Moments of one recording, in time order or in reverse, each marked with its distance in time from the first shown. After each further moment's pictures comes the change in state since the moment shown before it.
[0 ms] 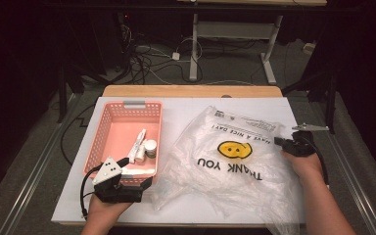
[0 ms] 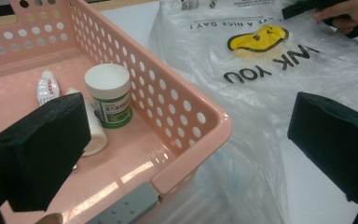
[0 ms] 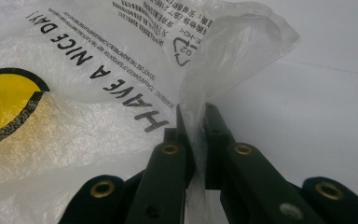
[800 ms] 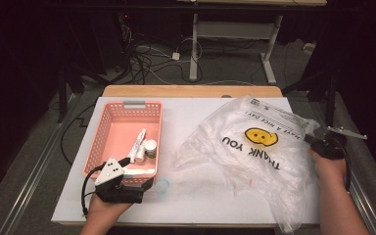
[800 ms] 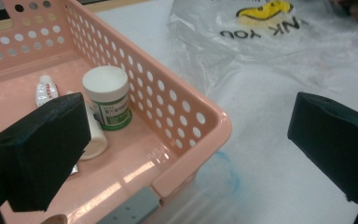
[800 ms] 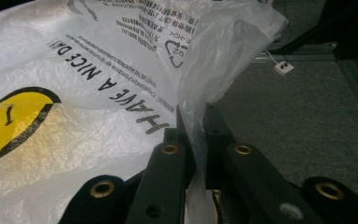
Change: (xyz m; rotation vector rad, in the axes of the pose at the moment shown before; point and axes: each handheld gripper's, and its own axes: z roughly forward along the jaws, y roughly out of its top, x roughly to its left) left arm 0.001 0.002 0.001 0.010 -0.009 0.032; right arm -0.061 -0.022 -0.042 -0.145 -0.214 0.217
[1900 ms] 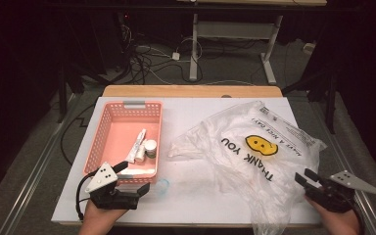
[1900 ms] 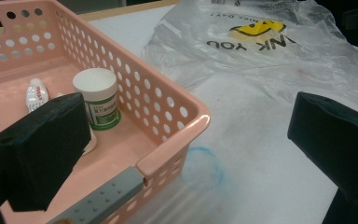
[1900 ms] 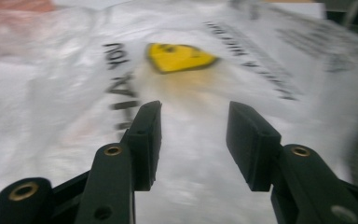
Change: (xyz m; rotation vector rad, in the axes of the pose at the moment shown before) left arm -0.004 -0.010 -0.013 -0.049 -0.044 0.006; right arm 0.076 -0.079 -0.118 -0.075 0.218 -0.216
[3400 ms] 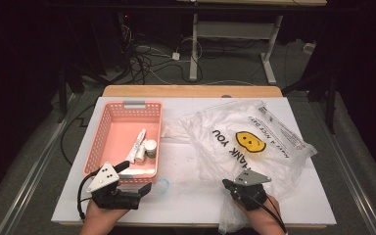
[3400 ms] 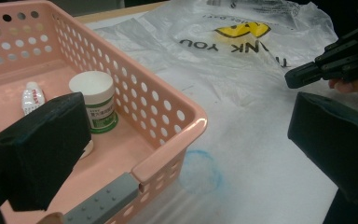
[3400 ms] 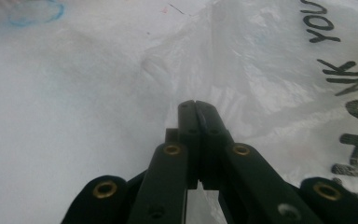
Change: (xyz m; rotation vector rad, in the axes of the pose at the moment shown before) left arm 0.000 0.001 0.002 -0.007 0.000 0.004; right arm 0.166 0.016 0.098 0.212 0.217 -0.310
